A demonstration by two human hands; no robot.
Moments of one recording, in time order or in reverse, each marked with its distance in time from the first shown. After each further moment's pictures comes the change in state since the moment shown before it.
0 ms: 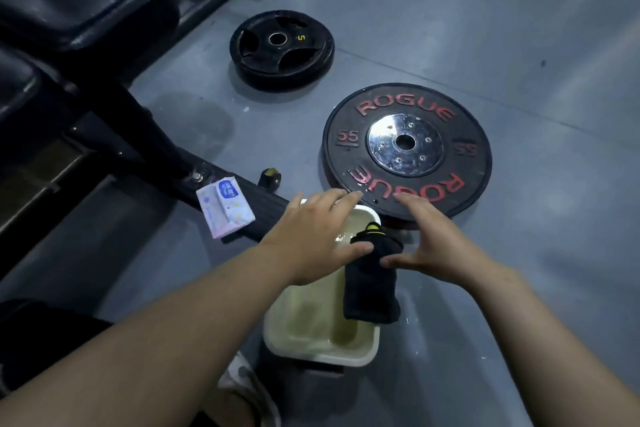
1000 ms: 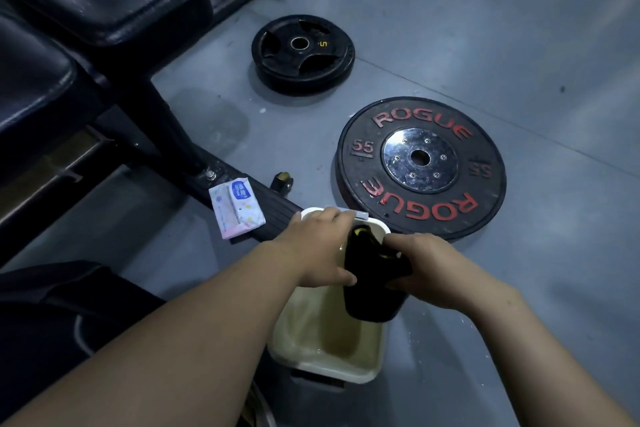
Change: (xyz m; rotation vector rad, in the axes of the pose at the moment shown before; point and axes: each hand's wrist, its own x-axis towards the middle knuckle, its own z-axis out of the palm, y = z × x) left_hand 0.004 -0.022 -0.003 -0.065 -0.214 -0.100; right_hand 0.006 -0.043 -0.002 -0.270 -0.162 -0.163
